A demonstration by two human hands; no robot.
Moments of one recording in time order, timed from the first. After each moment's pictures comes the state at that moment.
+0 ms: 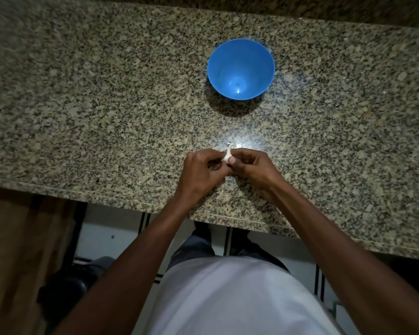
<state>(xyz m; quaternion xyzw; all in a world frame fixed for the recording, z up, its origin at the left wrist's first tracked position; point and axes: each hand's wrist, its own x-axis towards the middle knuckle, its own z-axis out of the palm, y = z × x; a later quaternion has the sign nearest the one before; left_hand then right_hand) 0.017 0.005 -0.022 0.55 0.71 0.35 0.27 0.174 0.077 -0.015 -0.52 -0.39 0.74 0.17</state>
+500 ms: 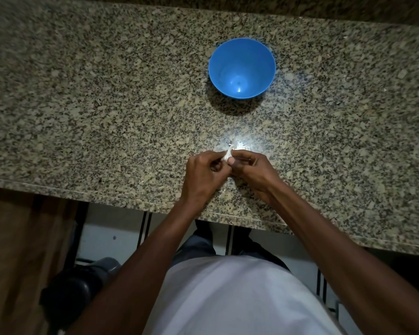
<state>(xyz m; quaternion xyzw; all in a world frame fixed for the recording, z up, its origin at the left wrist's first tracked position) 0.026 -0.003 -0.024 0.50 0.75 0.34 0.27 0.169 0.067 -0.030 -0.53 -0.32 0.76 0.19</state>
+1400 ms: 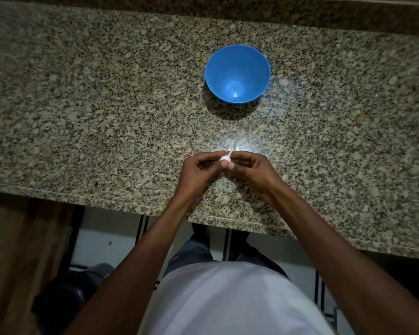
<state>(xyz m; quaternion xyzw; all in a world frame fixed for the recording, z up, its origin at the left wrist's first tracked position) 0.021 0.001 -0.024 0.28 0.65 0.49 0.51 0.180 0.073 -0.021 -0.50 -0.39 0.74 0.19</state>
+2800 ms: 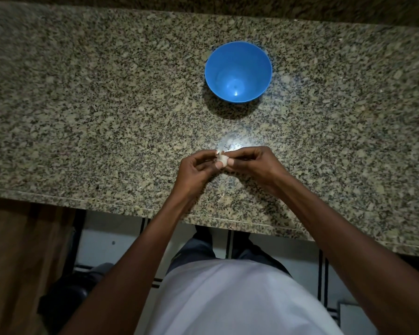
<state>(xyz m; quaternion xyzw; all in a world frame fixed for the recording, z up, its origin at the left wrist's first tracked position) 0.005 0.002 -0.034 0.26 0.64 0.48 0.53 0.180 0.095 -0.036 -0.46 -0.44 0.75 0.17</state>
